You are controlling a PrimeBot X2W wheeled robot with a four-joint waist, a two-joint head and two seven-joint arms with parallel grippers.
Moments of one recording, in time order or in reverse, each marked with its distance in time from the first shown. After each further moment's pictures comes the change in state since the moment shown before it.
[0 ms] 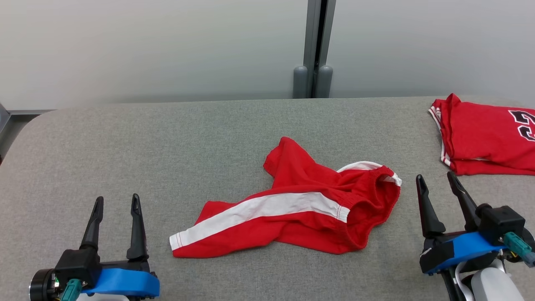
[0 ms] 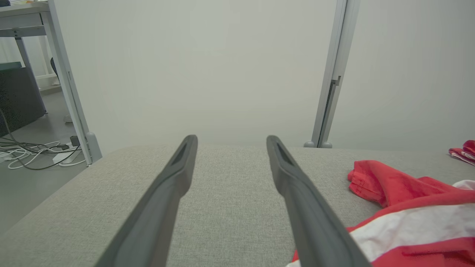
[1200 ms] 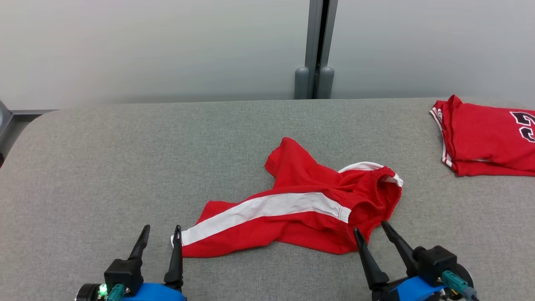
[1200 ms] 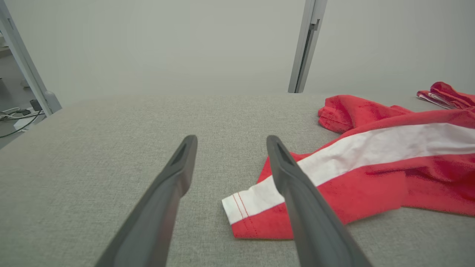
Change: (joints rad) left arm -0.003 0.000 -0.118 0.199 -0.012 -0.017 0.000; right arm 0.169 0.079 0.178 -0.101 0.005 0.000 0.058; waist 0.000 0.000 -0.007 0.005
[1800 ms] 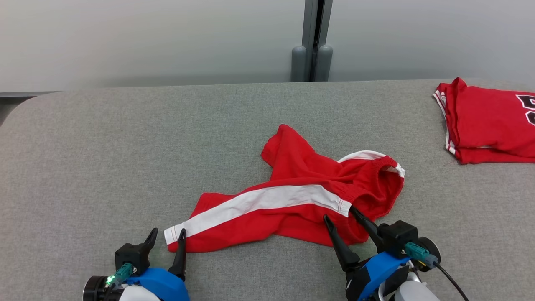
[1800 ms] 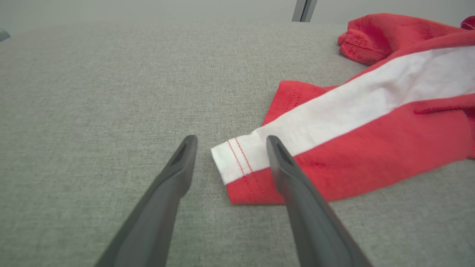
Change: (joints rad) left arm -0.183 0.043 -0.110 0.353 -0.105 -0.005 0.000; right arm -0.218 -0.002 0.170 0.270 0.052 0.000 -0.048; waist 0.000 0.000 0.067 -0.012
